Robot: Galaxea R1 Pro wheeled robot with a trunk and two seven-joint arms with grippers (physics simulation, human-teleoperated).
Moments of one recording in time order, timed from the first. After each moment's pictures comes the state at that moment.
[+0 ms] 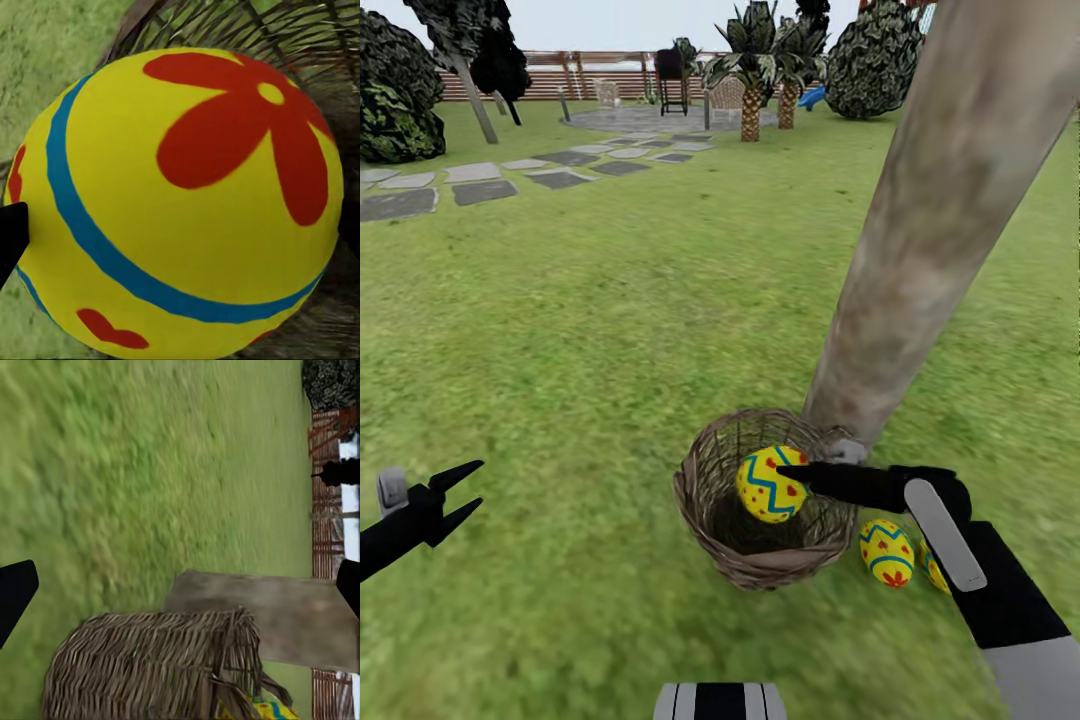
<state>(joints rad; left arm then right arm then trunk) -0.37 0.37 0.58 -1.22 1.22 0.99 -0.26 -0.58 -0.23 0.15 -1.44 -0.83 1.01 0.14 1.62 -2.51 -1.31</state>
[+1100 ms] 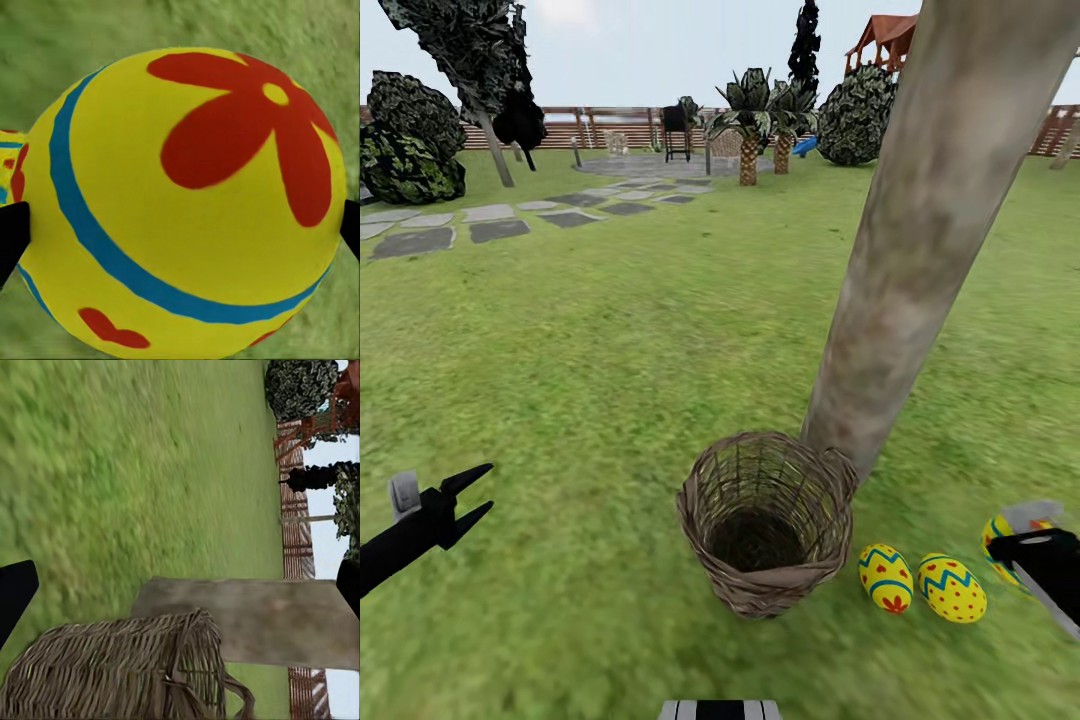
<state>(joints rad) -0.37 0.33 0.58 -1.21 1.22 0.98 -0.27 -0.58 -0.62 0.35 -0.82 -0.27 0.55 -0.26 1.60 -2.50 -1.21</state>
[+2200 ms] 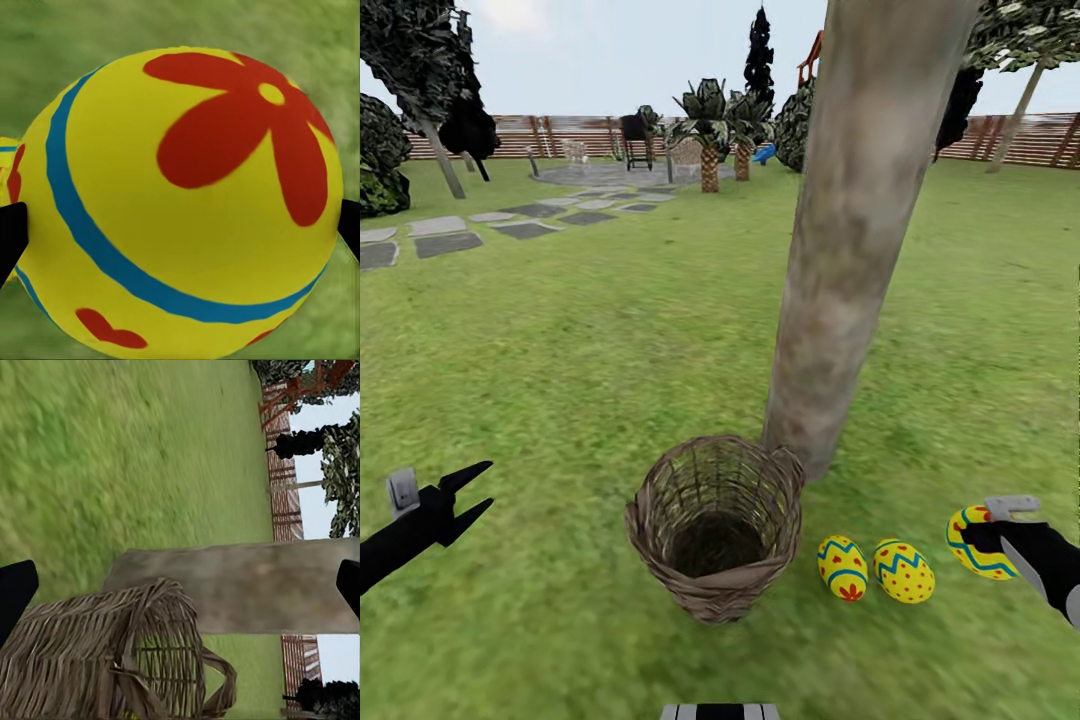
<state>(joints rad) -0.37 0.33 0.58 -1.23 1.22 0.99 -0.27 -0.85 -0.51 0.31 -0.31 -0.24 0.31 0.00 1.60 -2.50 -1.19</state>
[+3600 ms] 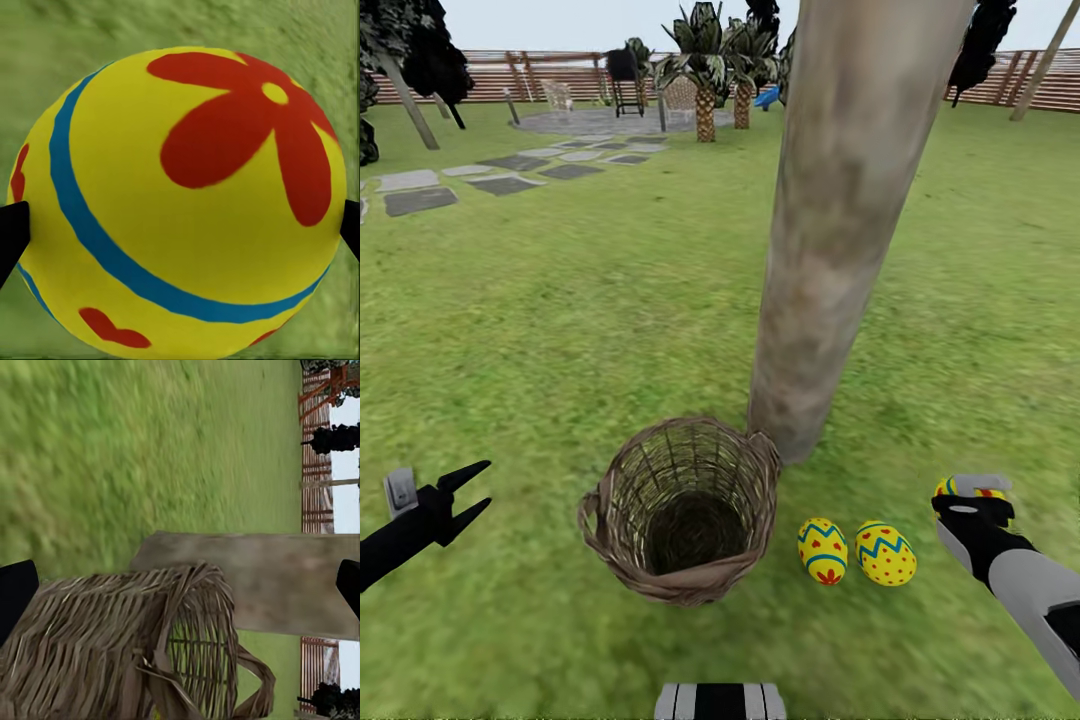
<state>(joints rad) -0.37 0.34 0.58 -1.23 1.22 0.99 -0.27 -0.95 -0.32 0.31 -0.15 -0.25 0.06 -0.42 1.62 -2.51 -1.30</state>
